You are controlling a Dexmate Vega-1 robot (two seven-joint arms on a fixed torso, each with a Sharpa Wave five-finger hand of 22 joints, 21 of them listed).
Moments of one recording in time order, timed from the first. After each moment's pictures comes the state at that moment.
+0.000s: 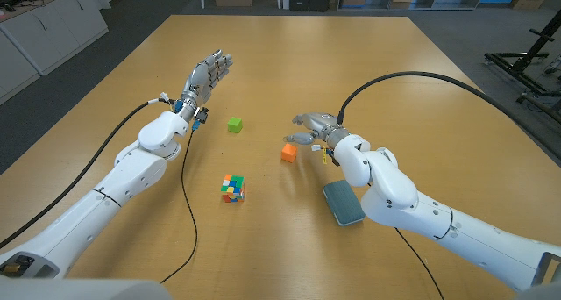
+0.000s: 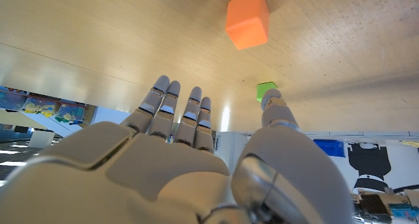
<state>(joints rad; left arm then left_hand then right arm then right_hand) 1.01 0.72 0.27 -1.79 -0.58 -0.15 0.11 0.06 -0.01 0.50 -0.14 0.18 0.28 0.05 0.24 0.19 0.24 0.04 0.23 0.20 0.15 -0.04 0.21 0.18 0.11 -0.04 0.20 0.17 -0.85 -0.77 -0.87 -2.32 -0.93 -0.86 0.36 0.51 -0.03 0.38 -0.17 0.19 0.30 0.00 0.27 0.21 0.37 -0.06 0.30 0.21 0.29 0.04 0.29 0.26 0.15 0.04 0.60 0.17</state>
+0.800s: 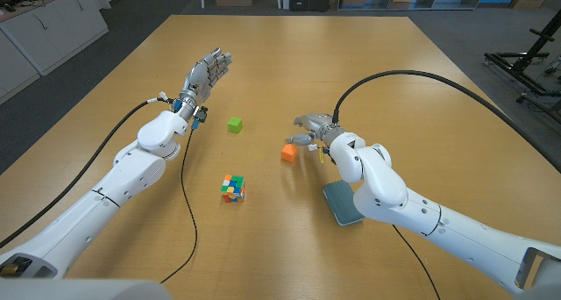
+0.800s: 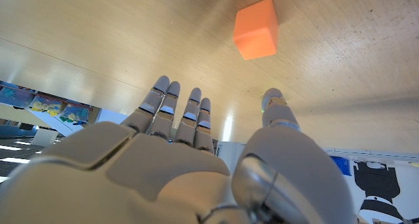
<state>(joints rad) 1.02 0.72 0.26 -1.81 -0.58 -0.16 0.11 0.05 -0.01 0.50 -0.14 0.18 0.28 0.05 0.23 0.19 0.24 0.04 0.23 0.20 0.15 -0.04 0.20 0.18 0.11 -0.04 0.20 0.17 -0.83 -0.71 -0.89 -2.26 -1.06 -0.87 0.47 0.51 -0.03 0.37 -0.16 0.20 0.29 0.01 0.26 0.21 0.35 -0.06 0.30 0.21 0.29 0.04 0.29 0.26 0.15 0.04 0.60 0.18</state>
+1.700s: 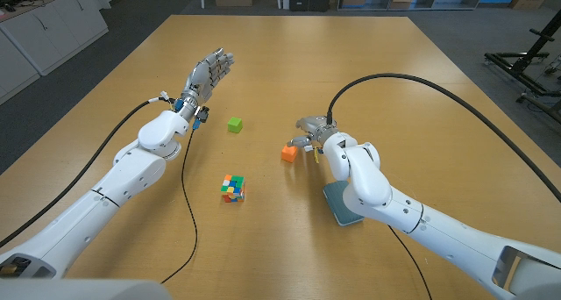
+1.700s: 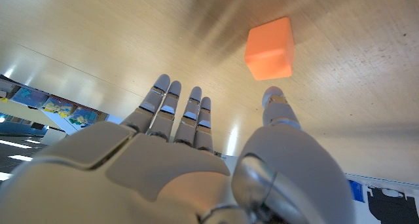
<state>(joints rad) 1.02 0.72 0.27 -1.82 -0.59 -0.13 0.11 0.05 -0.01 0.50 -0.14 0.18 0.28 0.05 0.23 0.19 0.24 0.05 0.23 0.20 0.16 -0.04 0.20 0.18 0.10 -0.03 0.20 0.17 -0.82 -0.62 -0.89 -2.15 -1.20 -0.84 0.57 0.53 -0.04 0.37 -0.16 0.21 0.30 0.01 0.26 0.22 0.37 -0.06 0.30 0.21 0.30 0.02 0.29 0.26 0.18 0.04 0.60 0.18</state>
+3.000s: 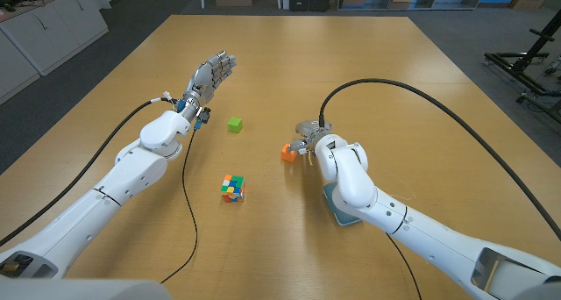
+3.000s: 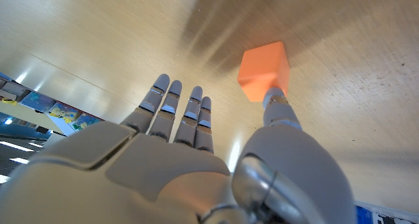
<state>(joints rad) 1.01 0.72 0.28 -1.81 -0.58 -0.13 0.10 0.06 0.00 0.51 -0.14 0.18 0.28 0.05 0.23 0.19 0.24 0.05 0.23 0.20 0.16 -0.04 0.20 0.18 0.10 -0.04 0.20 0.17 -0.85 -0.53 -0.89 -2.08 -1.37 -0.81 0.70 0.54 -0.05 0.36 -0.16 0.21 0.31 0.01 0.25 0.22 0.38 -0.07 0.30 0.21 0.30 0.03 0.29 0.26 0.18 0.06 0.59 0.18</state>
